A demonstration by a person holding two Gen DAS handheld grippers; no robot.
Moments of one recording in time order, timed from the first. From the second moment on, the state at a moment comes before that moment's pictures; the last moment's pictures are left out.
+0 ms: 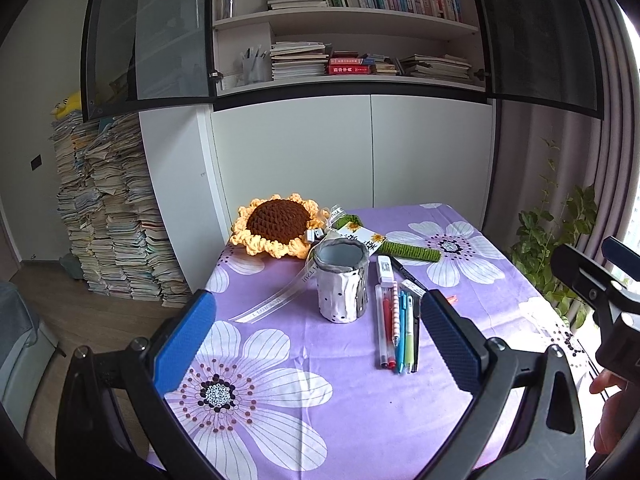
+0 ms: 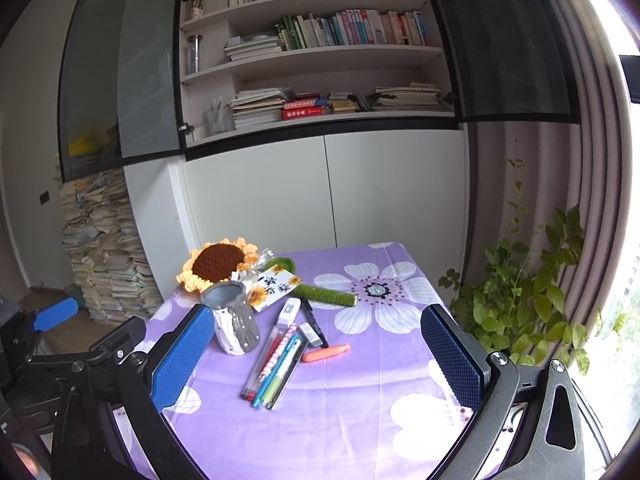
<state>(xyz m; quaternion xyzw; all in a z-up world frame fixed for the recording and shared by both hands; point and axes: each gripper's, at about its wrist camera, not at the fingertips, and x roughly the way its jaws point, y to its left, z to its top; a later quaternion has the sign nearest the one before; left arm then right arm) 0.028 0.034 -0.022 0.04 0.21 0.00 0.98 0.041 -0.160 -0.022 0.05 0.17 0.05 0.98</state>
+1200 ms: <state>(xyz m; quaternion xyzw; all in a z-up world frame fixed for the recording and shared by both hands) 0.039 0.038 -0.031 0.05 0.22 0.01 0.97 0.044 -0.153 -0.022 0.05 0.18 0.09 0.98</state>
